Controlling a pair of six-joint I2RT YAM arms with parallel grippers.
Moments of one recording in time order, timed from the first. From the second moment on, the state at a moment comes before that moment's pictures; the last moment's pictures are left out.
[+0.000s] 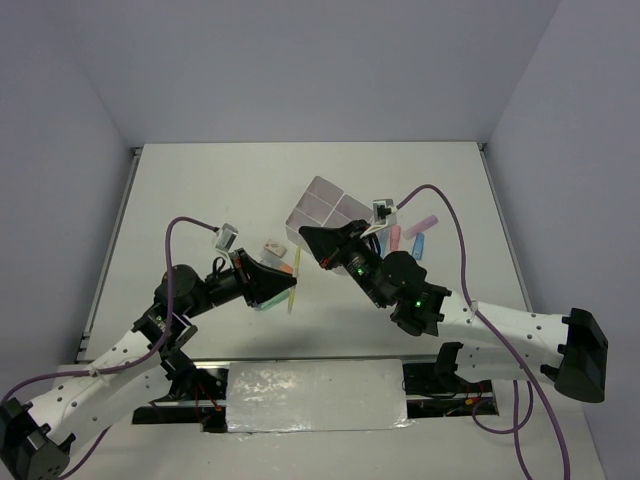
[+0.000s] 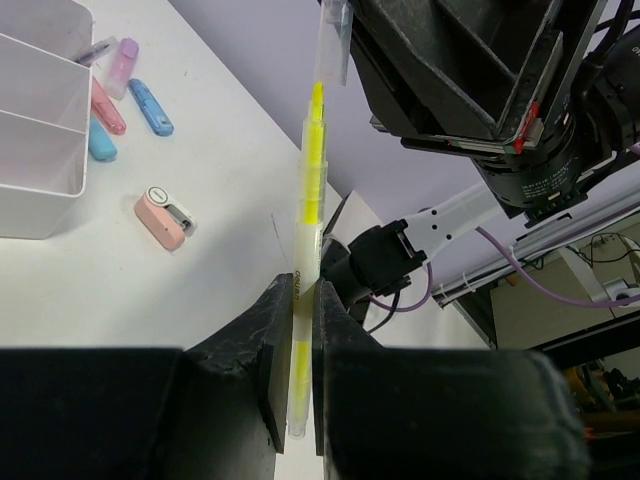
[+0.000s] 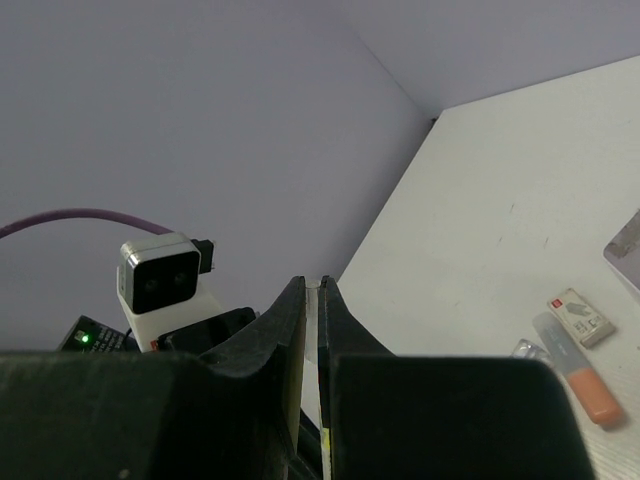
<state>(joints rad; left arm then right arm) -0.67 0.62 0.40 0.31 0.42 -0.80 1.12 1.03 0.71 0.53 0.46 0.71</state>
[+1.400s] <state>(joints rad) -0.67 0.62 0.45 0.25 0.37 -0.76 1.14 1.06 0.70 0.53 0.47 0.70</state>
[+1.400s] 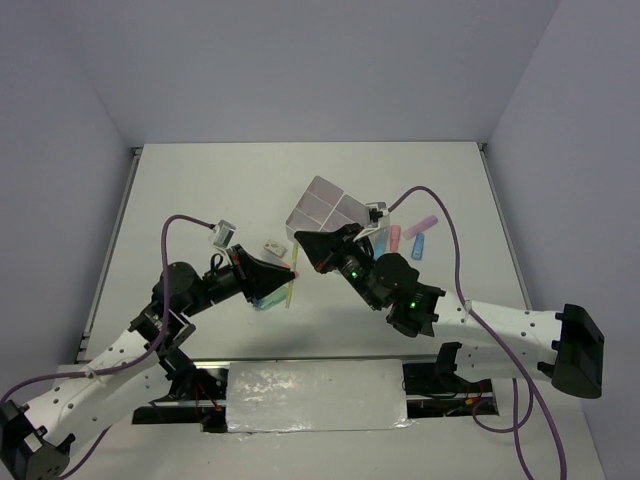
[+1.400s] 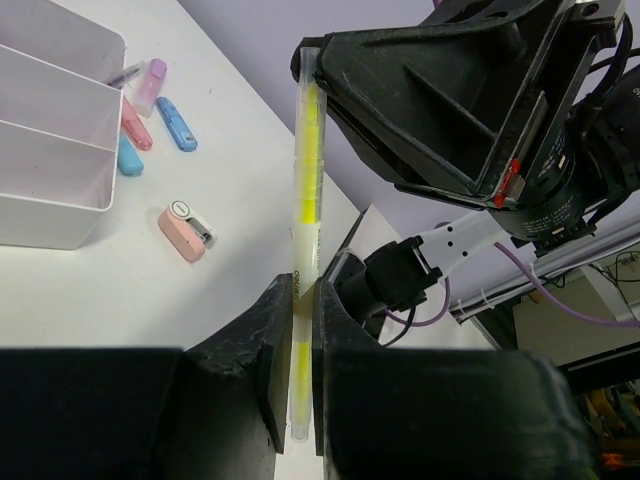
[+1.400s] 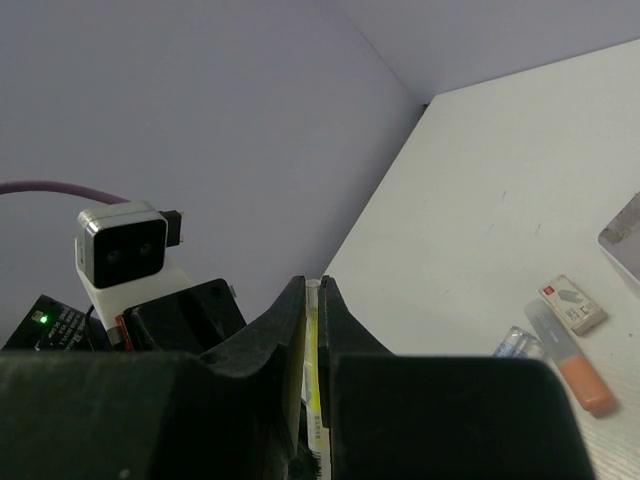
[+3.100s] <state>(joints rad) -0.67 0.62 0.54 0.21 0.37 -0.56 1.18 1.05 0.75 0.44 0.30 0.52</state>
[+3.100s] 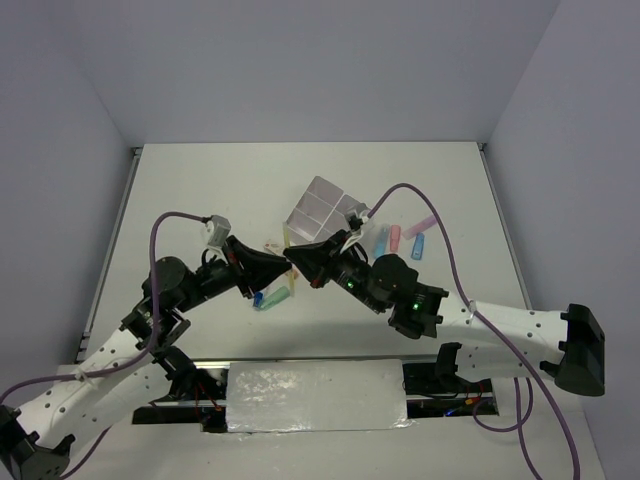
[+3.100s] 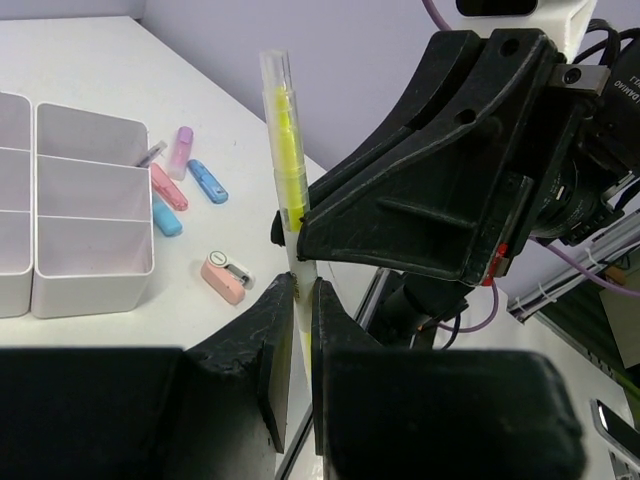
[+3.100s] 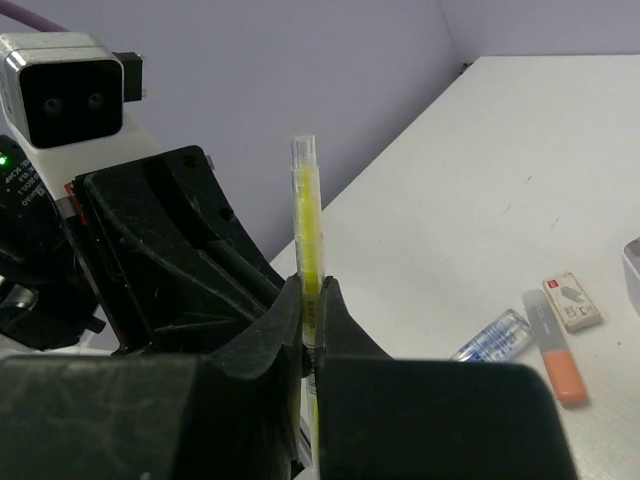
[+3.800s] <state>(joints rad) -0.67 0.69 0.56 0.24 0.53 -0.55 1.20 1.01 0.70 0.48 0.24 0.47</state>
